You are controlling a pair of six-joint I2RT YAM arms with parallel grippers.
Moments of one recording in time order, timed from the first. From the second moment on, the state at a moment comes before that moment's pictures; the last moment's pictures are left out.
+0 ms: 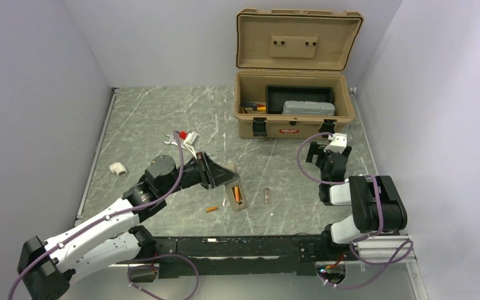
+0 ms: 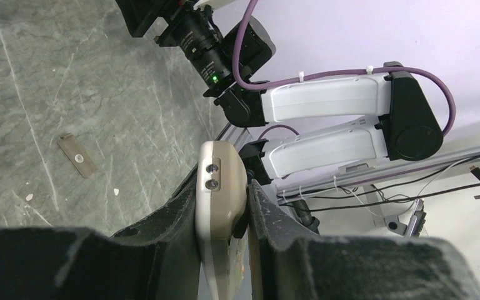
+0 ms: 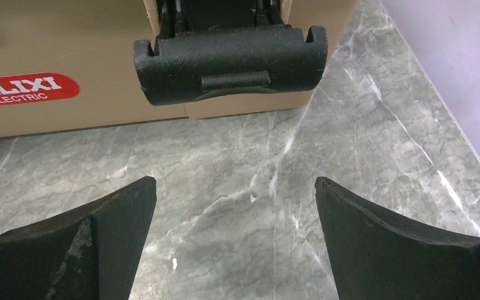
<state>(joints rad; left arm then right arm) -0.81 0.82 0.59 0.20 0.33 -0.98 0.01 1.48 0.23 1.05 0.17 0.01</state>
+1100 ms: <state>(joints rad) -0.81 0.85 0.59 0.28 0.33 -1.02 0.01 1.48 0.23 1.05 0.17 0.01</state>
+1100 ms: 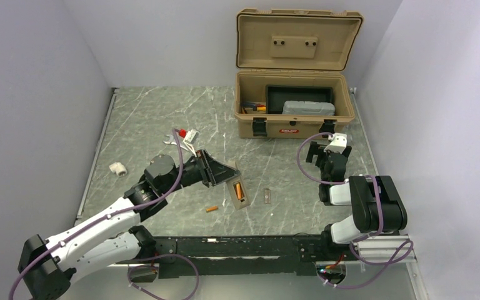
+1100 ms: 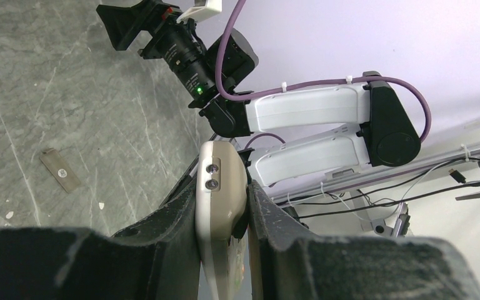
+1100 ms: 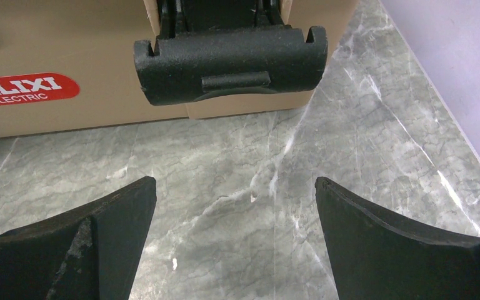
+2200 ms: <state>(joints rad) -0.80 0.82 0.59 0.21 0.36 -1.01 0.13 1.11 0.52 0.40 0.33 0.21</state>
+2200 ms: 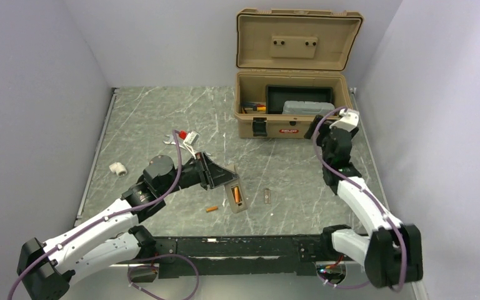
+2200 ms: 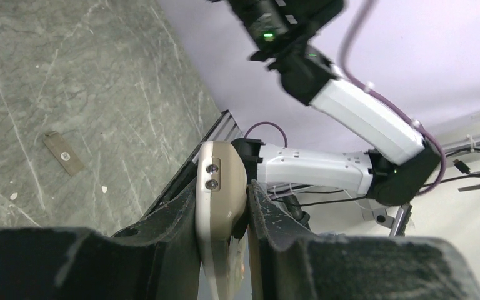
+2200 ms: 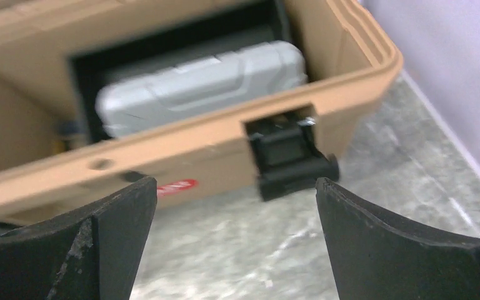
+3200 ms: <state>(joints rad) -0.79 0.97 0.73 0.08 0.26 -0.95 0.69 0.81 0.92 -0.52 -0.18 0.75</state>
